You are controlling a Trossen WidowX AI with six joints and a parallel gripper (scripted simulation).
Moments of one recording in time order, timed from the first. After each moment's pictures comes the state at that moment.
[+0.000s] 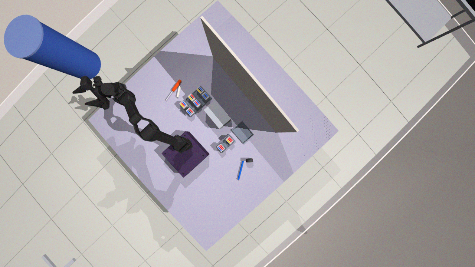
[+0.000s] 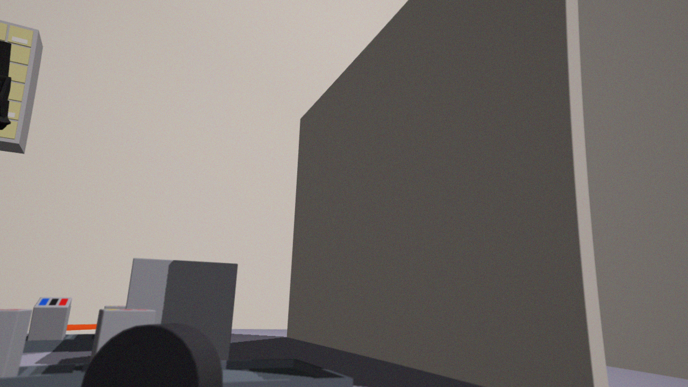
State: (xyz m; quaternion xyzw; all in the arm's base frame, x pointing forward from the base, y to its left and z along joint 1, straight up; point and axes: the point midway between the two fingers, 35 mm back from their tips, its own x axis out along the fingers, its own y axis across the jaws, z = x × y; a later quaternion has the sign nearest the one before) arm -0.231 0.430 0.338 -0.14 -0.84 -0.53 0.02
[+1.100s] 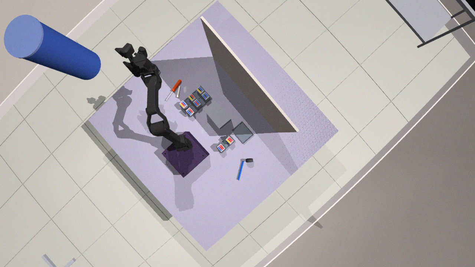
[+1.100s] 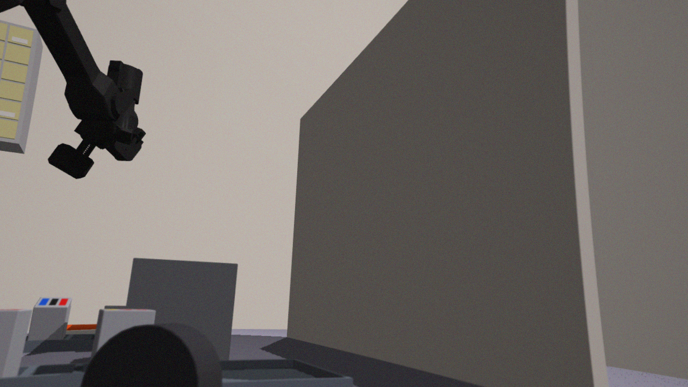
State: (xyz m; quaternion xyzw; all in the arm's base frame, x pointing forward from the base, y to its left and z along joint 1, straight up) arm 0.024 0.517 0.305 -0.38 -0.73 -0.51 -0.26
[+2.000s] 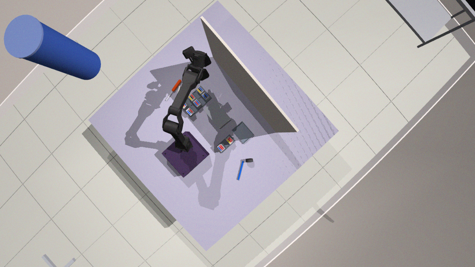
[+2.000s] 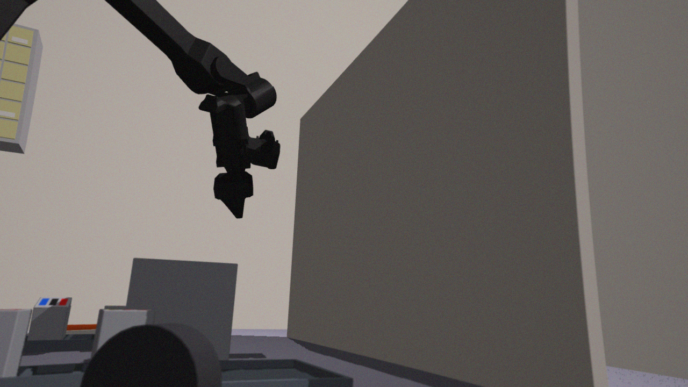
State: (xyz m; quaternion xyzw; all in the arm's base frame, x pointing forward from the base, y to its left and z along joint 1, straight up) arm 0.334 0.365 0.194 -0.30 -0.57 -0.26 -0.72
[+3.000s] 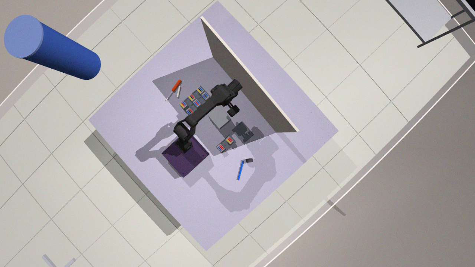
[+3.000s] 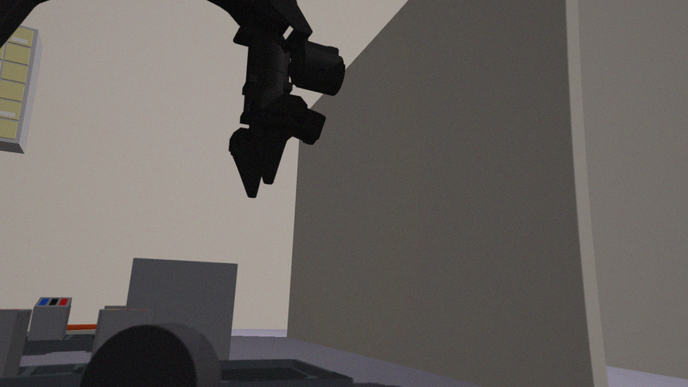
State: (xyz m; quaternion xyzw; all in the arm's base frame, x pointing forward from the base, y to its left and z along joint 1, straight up) arm 0.359 0.084 0.155 0.05 -0.69 -0.06 -0.72
